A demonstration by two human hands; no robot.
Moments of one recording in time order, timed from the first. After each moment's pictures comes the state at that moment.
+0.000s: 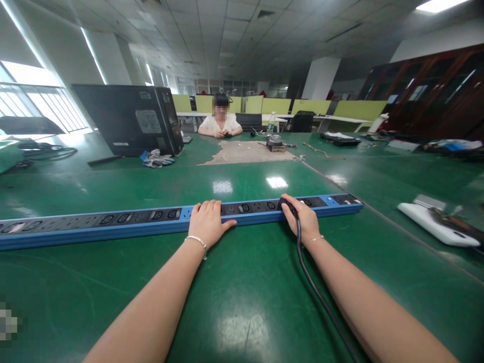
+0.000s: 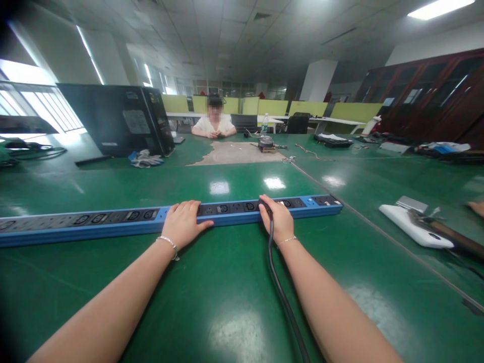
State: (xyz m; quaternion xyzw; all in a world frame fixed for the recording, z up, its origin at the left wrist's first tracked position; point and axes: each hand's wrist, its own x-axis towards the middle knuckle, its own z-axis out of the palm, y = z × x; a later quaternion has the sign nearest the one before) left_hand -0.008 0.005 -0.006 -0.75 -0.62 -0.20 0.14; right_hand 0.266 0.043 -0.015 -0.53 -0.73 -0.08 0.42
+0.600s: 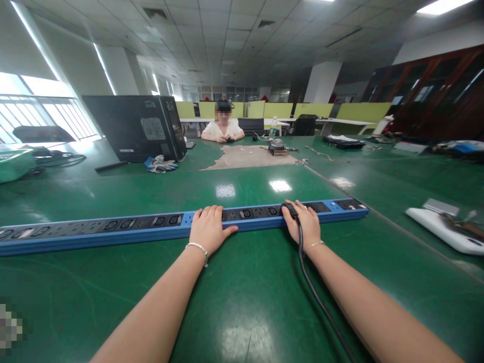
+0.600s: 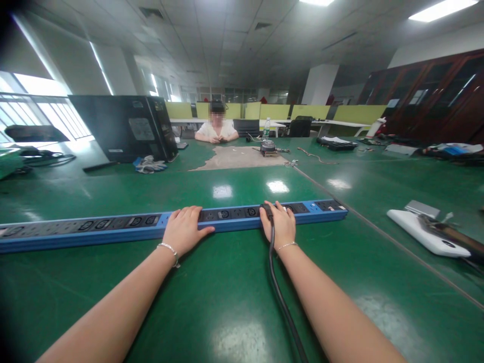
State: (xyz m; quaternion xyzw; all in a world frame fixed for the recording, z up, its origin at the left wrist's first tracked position) left_hand -0.007 0.005 -0.005 -0.74 -0.62 -0.18 0.15; right_hand 0.258 0.051 -0.023 -0.61 -0.68 -0.12 0.38
